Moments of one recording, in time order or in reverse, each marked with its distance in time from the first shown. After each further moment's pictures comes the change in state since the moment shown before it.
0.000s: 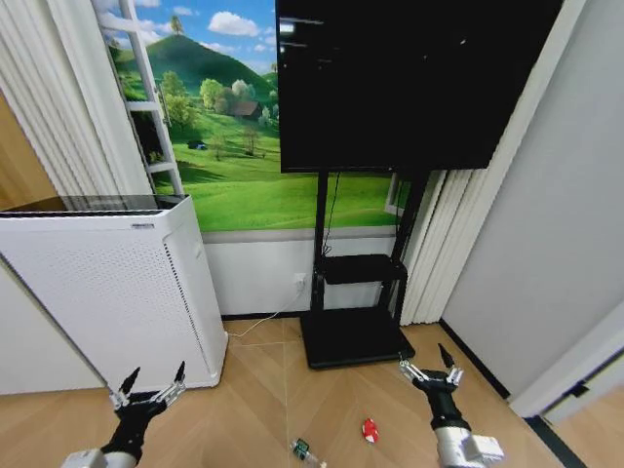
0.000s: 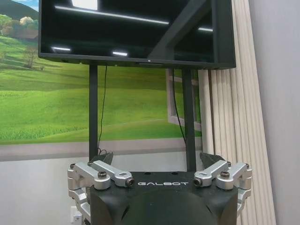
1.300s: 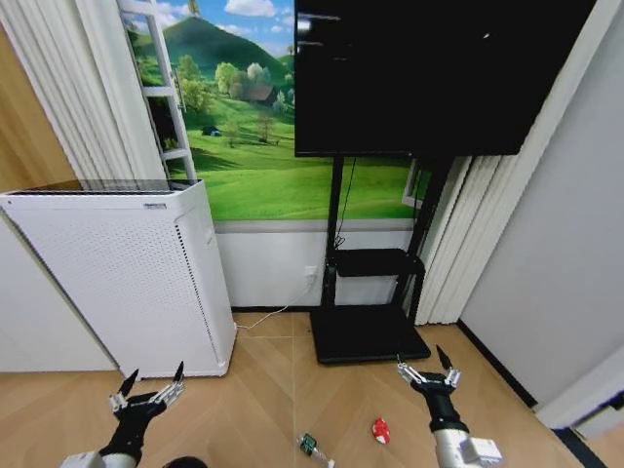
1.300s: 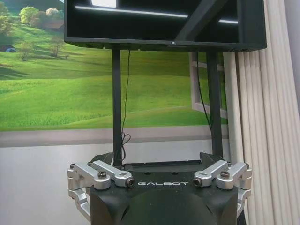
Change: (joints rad) left arm 0.002 -0.013 0.000 0.004 -0.022 -0.004 -0.011; right arm 0.002 0.003 -0.006 -0.012 -0.005 0.003 -0.006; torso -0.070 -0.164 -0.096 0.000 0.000
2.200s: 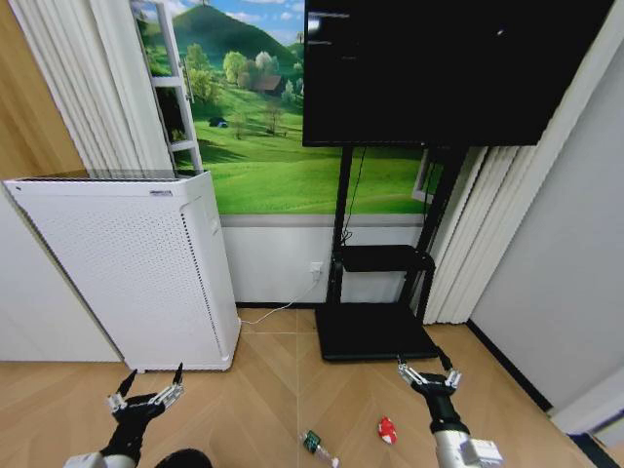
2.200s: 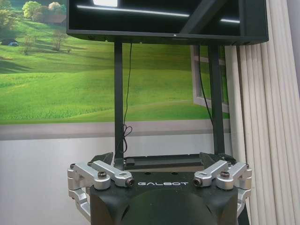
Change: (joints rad) left arm 0.002 0.001 -0.001 0.007 0.044 -0.019 0.007; right arm -0.004 0.005 0.003 0.000 -0.005 0.006 -0.001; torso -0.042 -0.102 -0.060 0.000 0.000
